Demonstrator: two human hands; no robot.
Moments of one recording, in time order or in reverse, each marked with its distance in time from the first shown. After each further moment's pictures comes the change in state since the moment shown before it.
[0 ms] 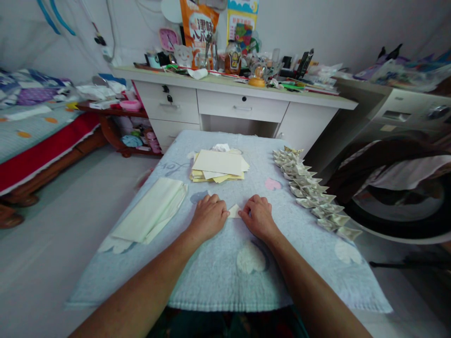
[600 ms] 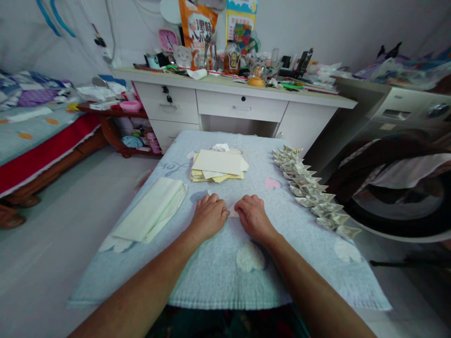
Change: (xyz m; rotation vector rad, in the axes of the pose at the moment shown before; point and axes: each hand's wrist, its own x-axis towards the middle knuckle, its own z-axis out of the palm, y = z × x) left_hand 0.001 0.000 0.004 0.040 -0.002 -0.035; right_hand -0.005 -0.007 -0.001 0.012 0.034 -0.276
